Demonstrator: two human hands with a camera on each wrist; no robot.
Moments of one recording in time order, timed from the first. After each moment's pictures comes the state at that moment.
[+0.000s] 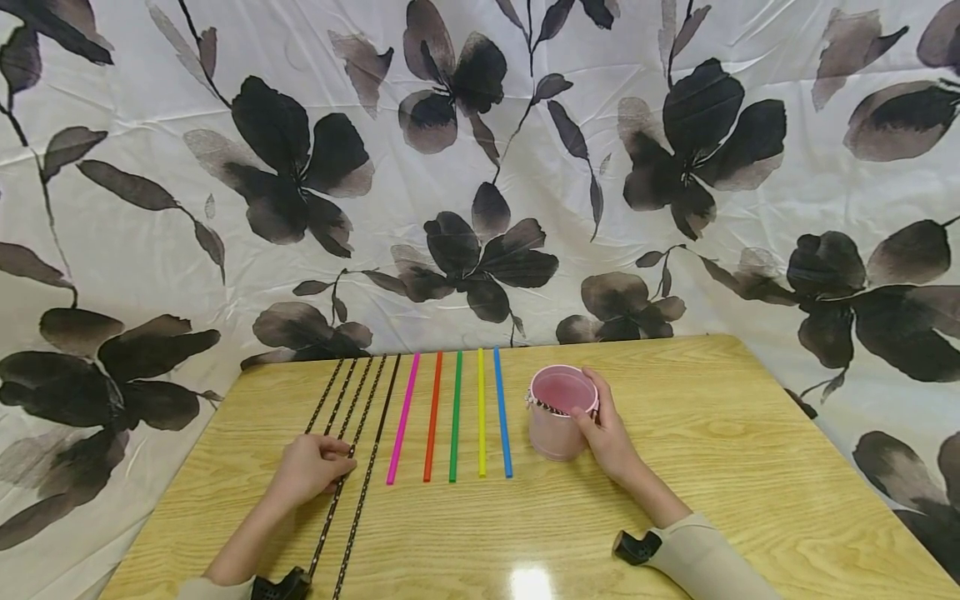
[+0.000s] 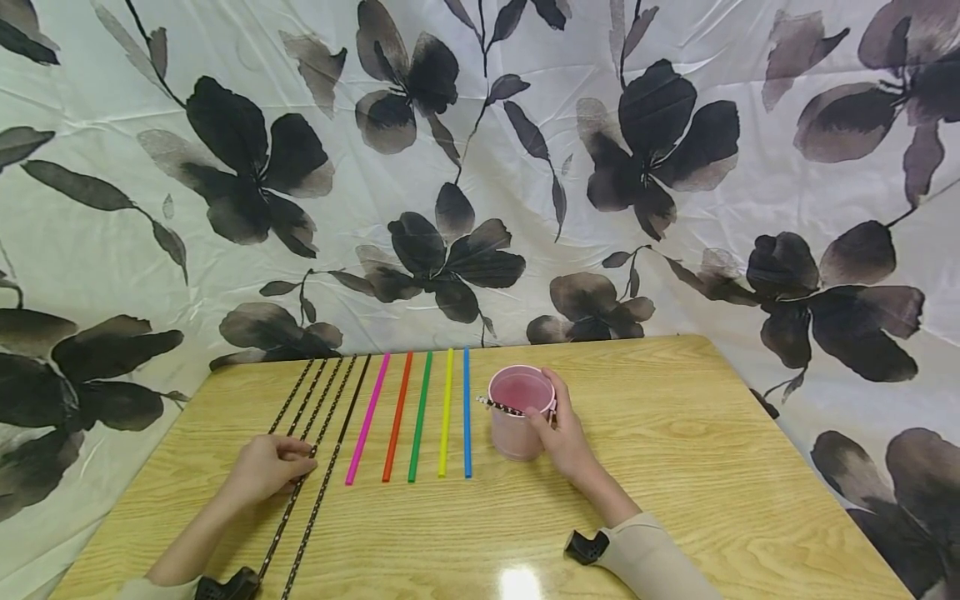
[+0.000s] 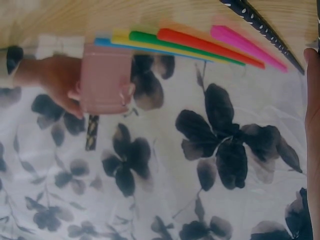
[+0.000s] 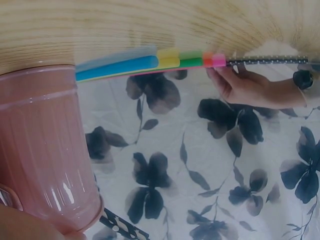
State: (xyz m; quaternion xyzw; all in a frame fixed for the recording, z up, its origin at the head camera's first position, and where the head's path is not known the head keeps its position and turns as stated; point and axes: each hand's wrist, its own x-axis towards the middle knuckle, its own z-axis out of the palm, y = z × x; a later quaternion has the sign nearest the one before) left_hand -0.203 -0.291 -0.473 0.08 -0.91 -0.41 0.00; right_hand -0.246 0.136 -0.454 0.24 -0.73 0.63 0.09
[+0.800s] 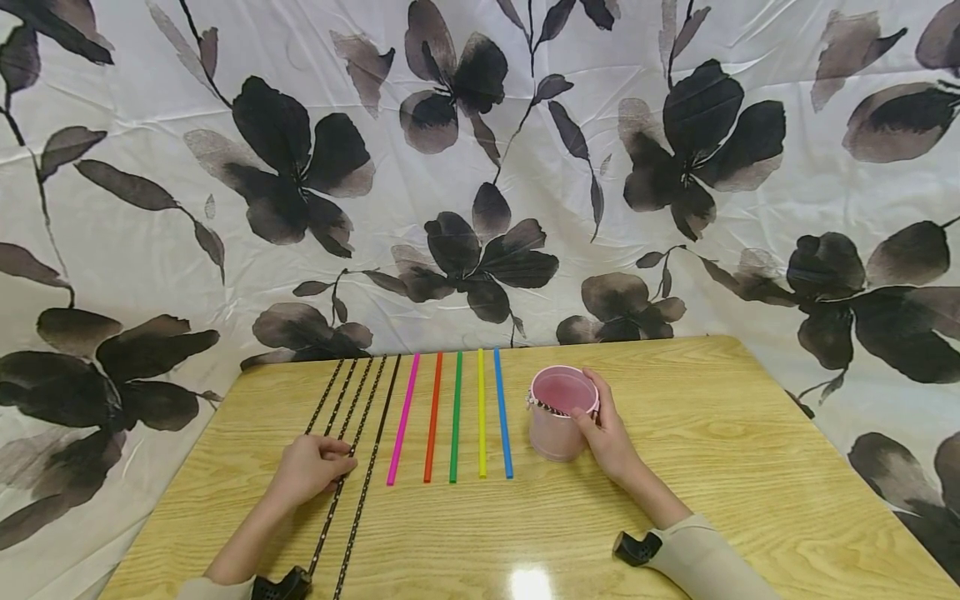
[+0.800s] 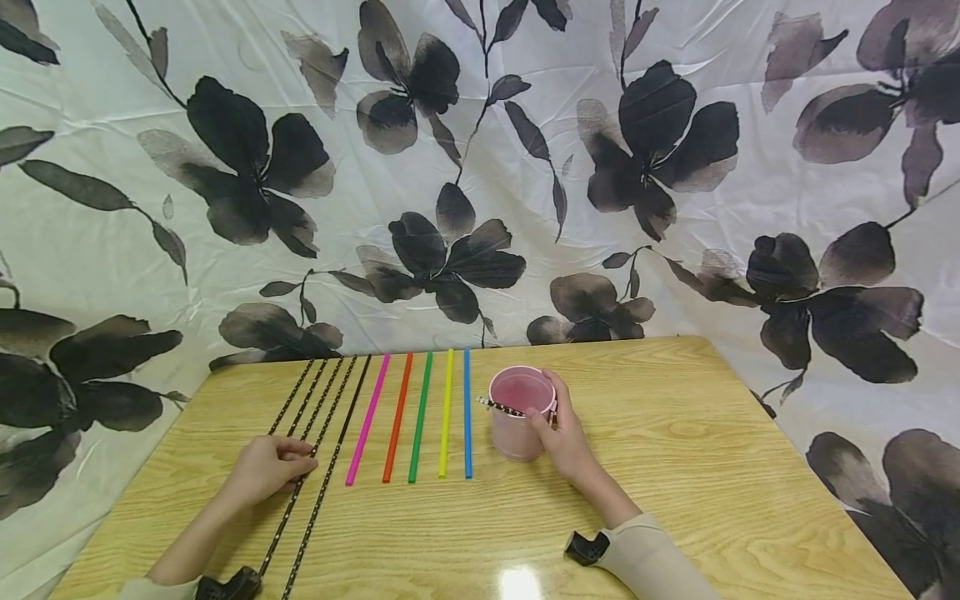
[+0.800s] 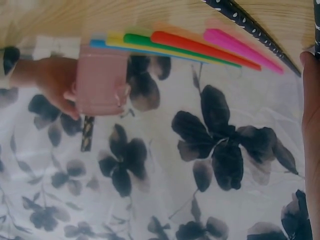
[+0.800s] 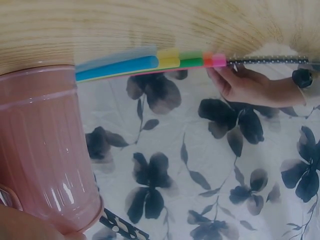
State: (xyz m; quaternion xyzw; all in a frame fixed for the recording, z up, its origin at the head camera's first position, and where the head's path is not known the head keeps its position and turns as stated) left_hand -0.205 -0.294 -0.476 0.07 -0.91 -0.42 0.01; right_hand -0.245 0.135 -0.455 0.25 -0.74 0.62 0.11
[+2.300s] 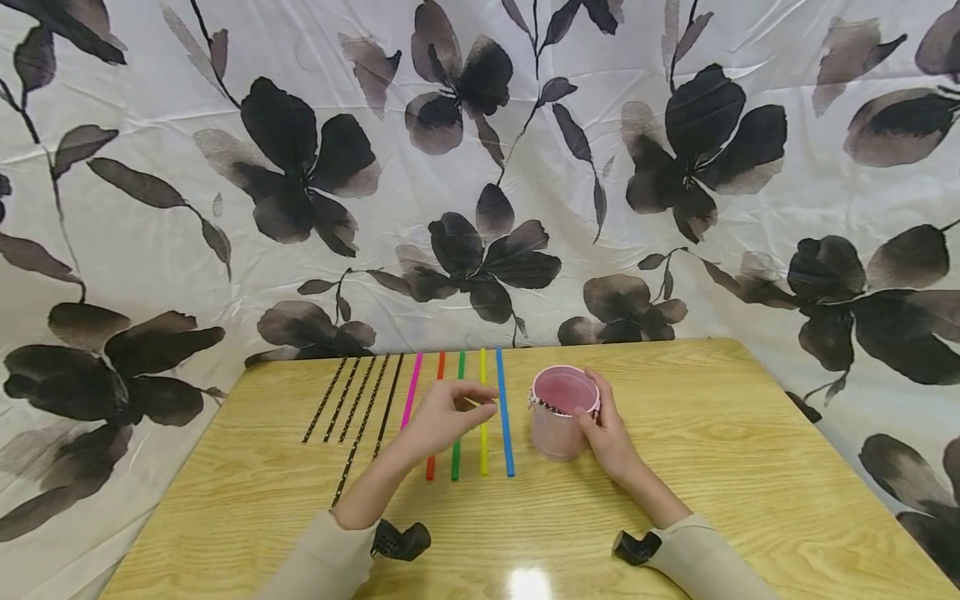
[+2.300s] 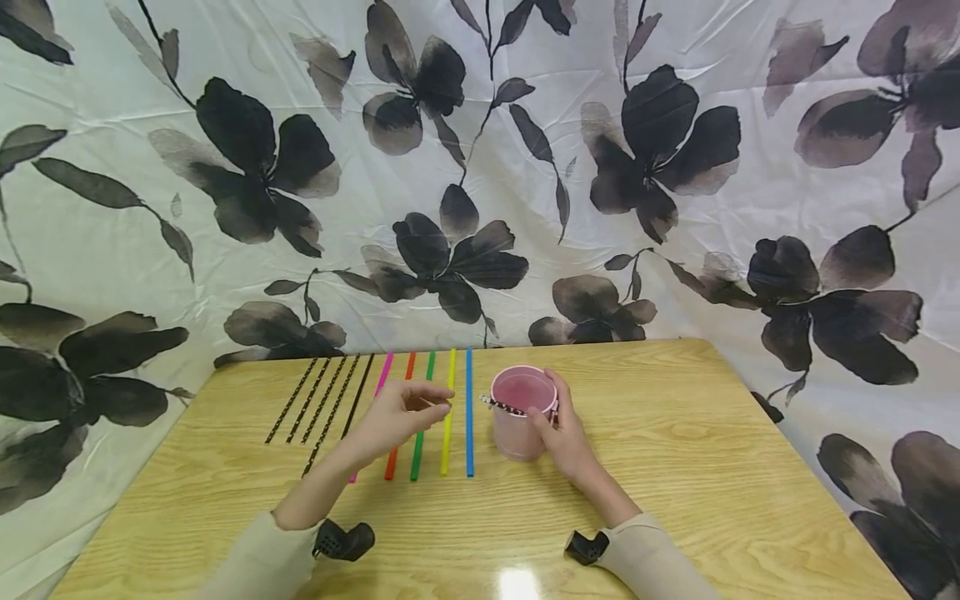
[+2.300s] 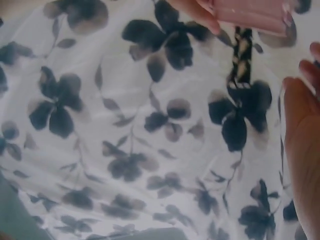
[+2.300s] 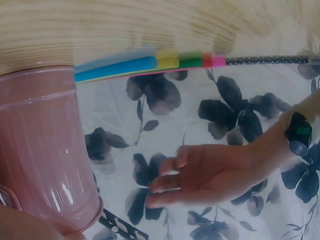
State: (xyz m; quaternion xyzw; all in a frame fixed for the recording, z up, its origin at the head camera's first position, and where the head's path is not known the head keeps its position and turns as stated) left_hand -0.209 -0.120 -0.369 -0.21 -0.83 -0.52 0.00; right_hand -0.243 0.135 -0.454 0.26 -0.73 0.62 0.10
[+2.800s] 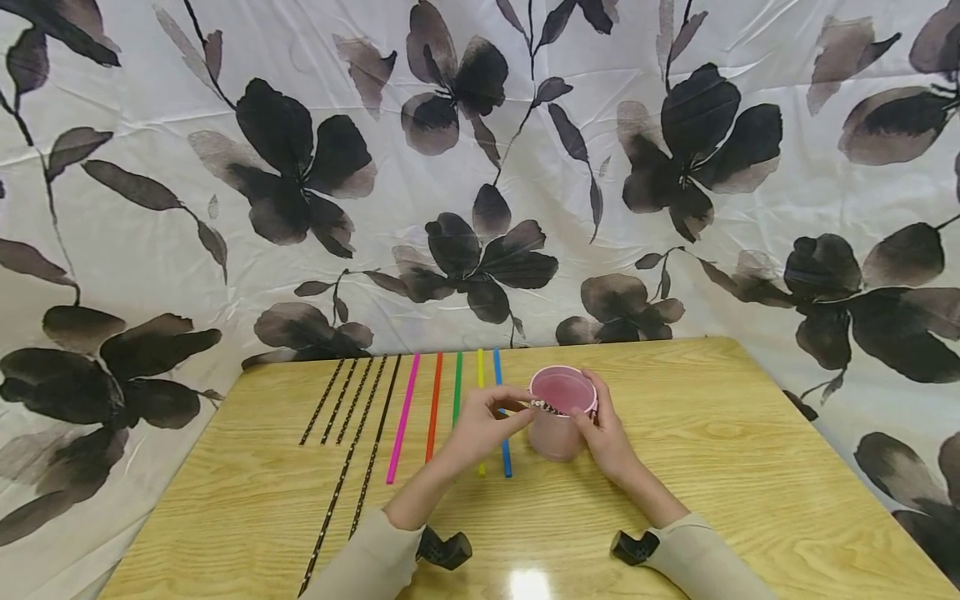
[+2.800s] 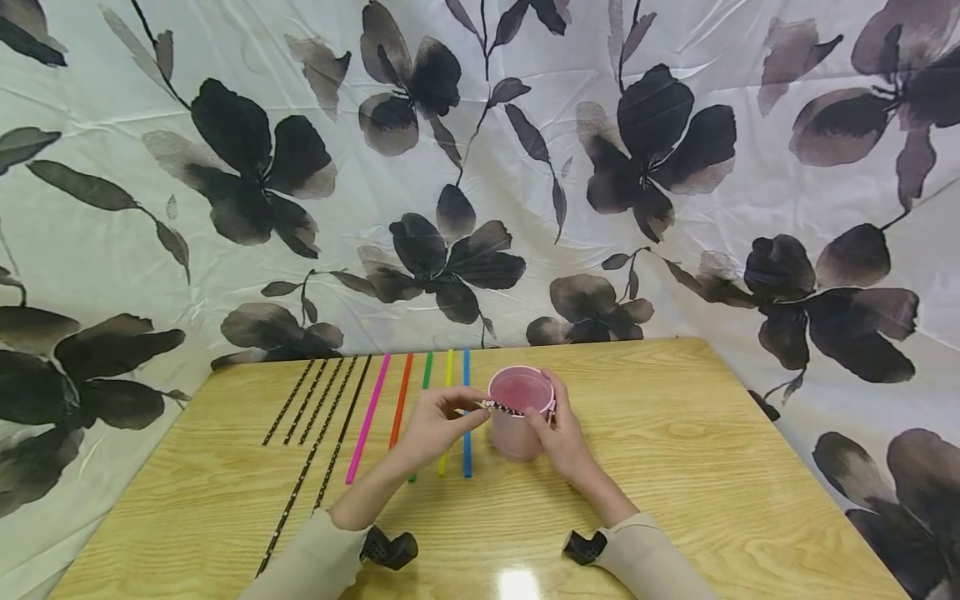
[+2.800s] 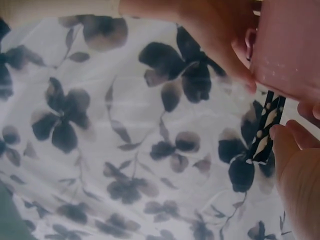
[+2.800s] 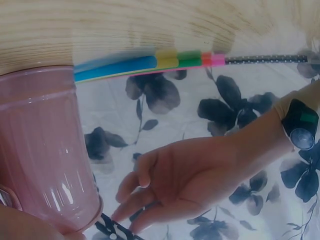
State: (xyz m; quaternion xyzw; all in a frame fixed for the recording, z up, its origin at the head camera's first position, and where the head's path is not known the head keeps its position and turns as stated) left_hand -0.225 -0.072 -0.403 -0.30 -0.73 -0.61 0.07; right_hand -0.244 0.135 -0.456 0.26 -0.74 0.61 0.11
